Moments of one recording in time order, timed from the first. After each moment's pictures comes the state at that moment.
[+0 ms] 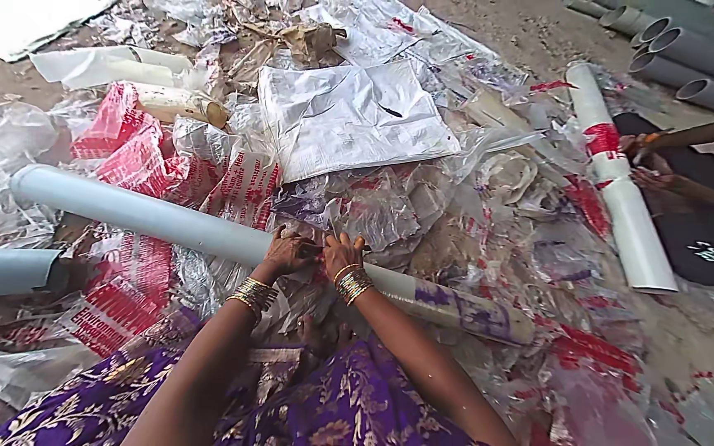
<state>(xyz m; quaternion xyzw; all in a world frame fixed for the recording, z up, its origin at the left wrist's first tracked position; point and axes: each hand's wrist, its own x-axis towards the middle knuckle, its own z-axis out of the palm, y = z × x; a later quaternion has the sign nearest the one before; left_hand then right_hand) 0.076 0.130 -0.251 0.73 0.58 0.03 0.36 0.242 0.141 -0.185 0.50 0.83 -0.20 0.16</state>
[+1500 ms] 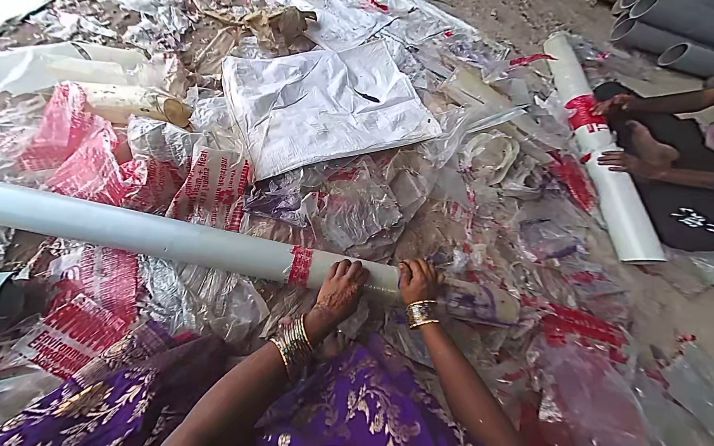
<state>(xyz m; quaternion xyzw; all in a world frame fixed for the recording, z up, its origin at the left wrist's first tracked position) 0.257 0.080 -0.256 0.80 0.53 0.15 0.21 0.467 0.115 -0.284 0.67 0.71 -0.02 -0.21</state>
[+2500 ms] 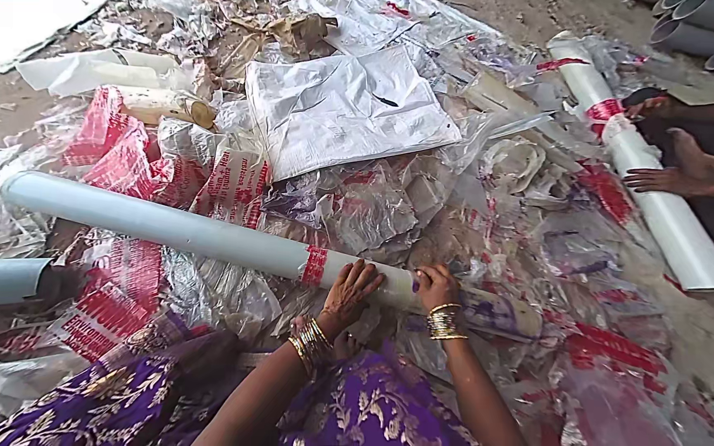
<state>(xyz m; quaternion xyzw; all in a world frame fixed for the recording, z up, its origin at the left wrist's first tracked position) 0.249 0.069 -0.295 0.84 0.51 0.15 0.14 0.458 0.121 -0.231 0.71 0.67 -0.17 -0.11</state>
